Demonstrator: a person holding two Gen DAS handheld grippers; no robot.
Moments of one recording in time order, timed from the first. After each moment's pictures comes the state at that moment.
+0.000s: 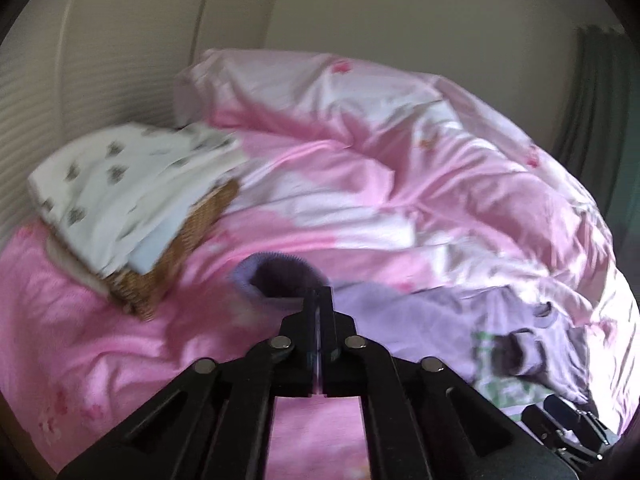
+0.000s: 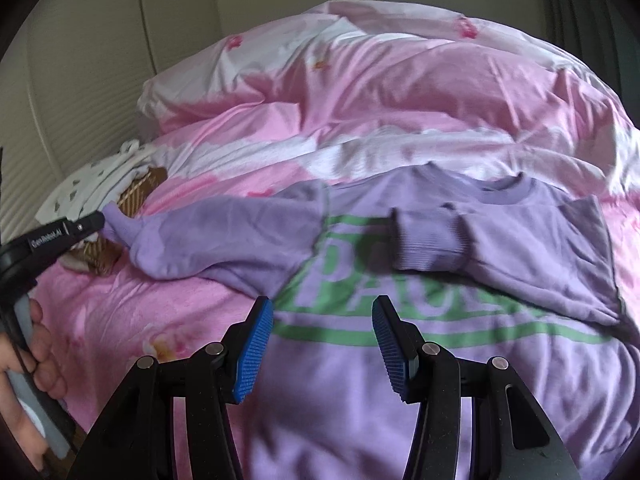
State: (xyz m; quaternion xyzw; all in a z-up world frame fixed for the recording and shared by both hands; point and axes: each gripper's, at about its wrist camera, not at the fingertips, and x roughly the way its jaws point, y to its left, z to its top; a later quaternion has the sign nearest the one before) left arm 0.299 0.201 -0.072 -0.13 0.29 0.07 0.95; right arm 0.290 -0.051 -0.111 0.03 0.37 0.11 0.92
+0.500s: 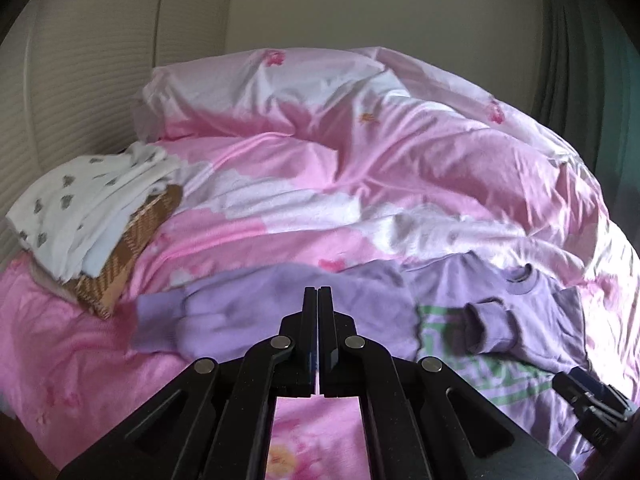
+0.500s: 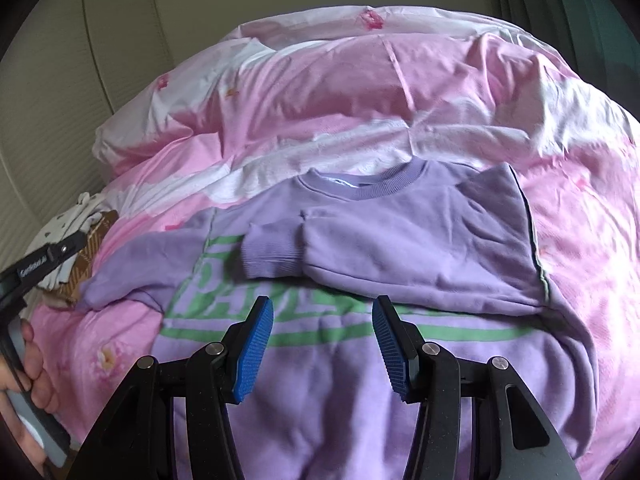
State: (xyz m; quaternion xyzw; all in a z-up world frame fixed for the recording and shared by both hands) left arm 0.305 0.124 -0.070 -0.07 0.31 0.06 0.95; right arm 0.288 -0.164 -0.110 0.09 0.38 0.06 0.92
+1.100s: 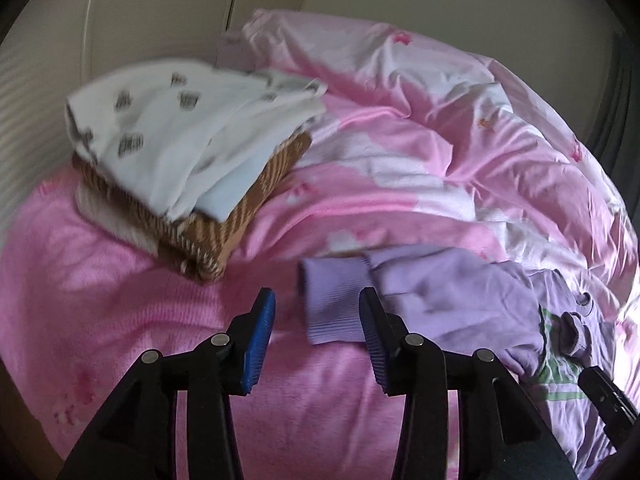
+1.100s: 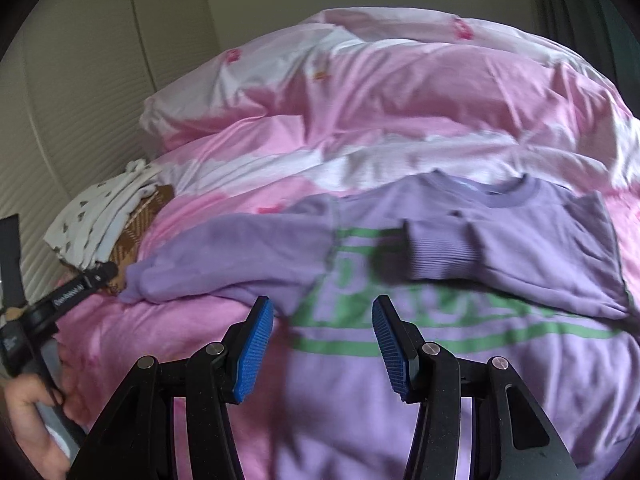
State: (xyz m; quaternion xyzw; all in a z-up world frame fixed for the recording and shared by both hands) left arm 0.284 0.278 -0.130 -0.17 0.34 0.11 0.92; right arm 0.292 -0.027 -0.106 0.06 0.37 0.12 0.92
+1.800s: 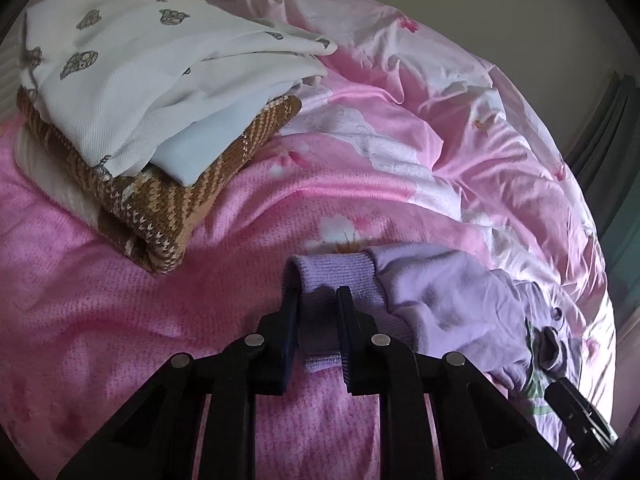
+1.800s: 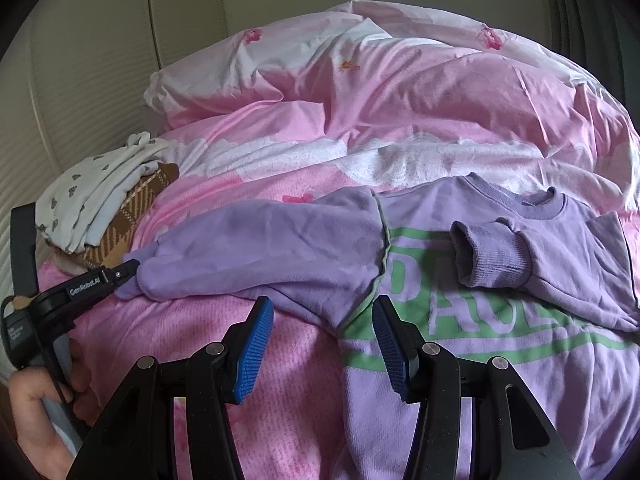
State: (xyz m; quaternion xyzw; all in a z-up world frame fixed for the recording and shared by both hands) left arm 0.312 0.298 -0.162 -0.25 0.35 0.05 0.90; right arm 0.305 0.017 -0.118 0.02 0.37 0.11 0.92
